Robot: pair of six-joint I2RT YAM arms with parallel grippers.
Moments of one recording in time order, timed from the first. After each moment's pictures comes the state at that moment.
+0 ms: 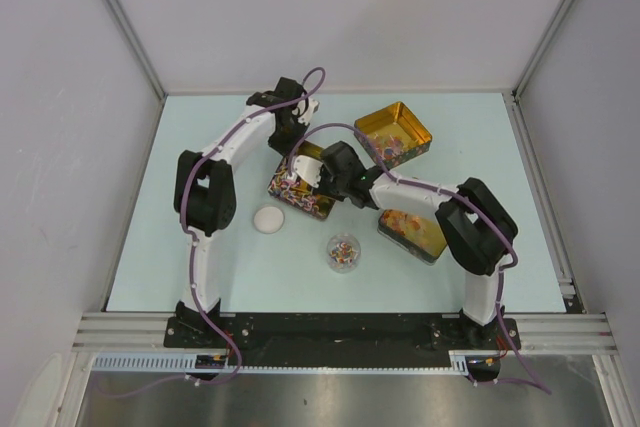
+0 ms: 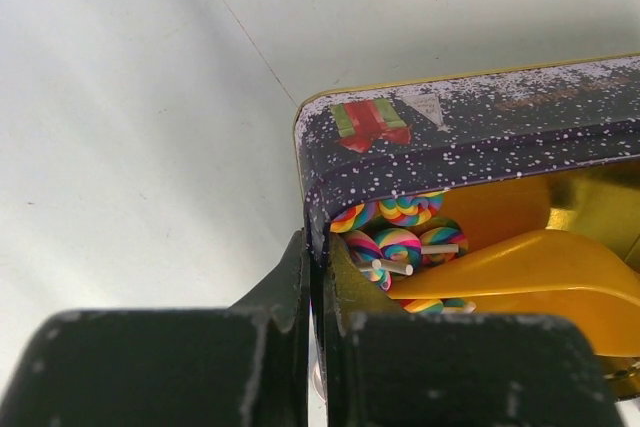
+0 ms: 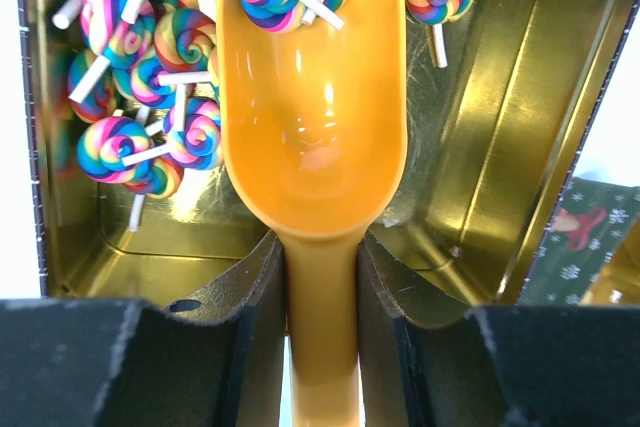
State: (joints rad) left arm -0.39 2.17 1.93 -0.92 -0.01 0.13; right arm 0.80 1.90 1.29 -0.14 0.01 -0.64
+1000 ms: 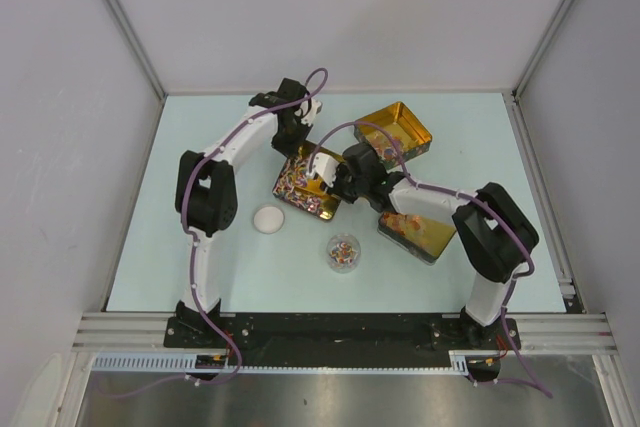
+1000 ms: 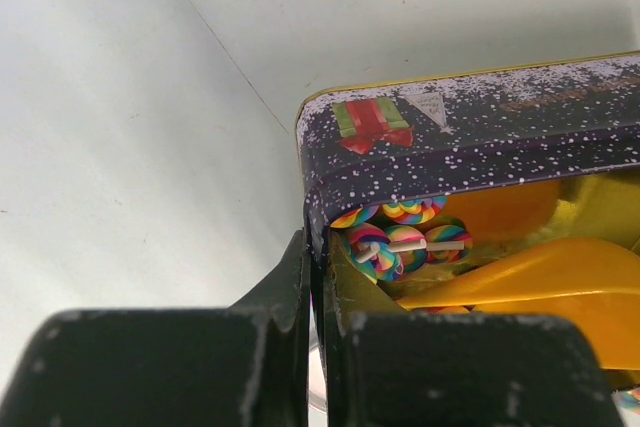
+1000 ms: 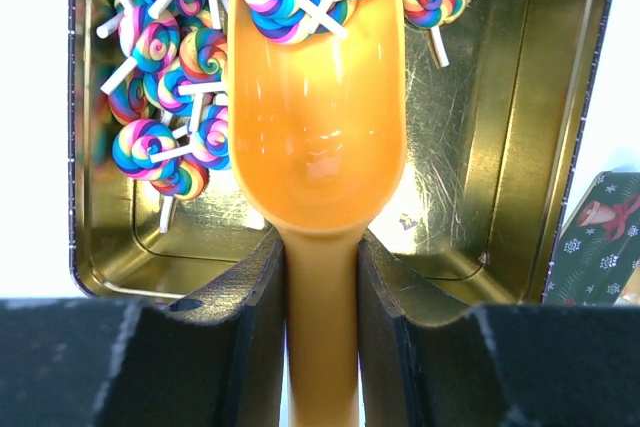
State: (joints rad) left arm -0.40 2.17 1.93 -0.92 0.01 0.11; right arm 0.72 1.79 1.12 0.01 -0.17 -0.58
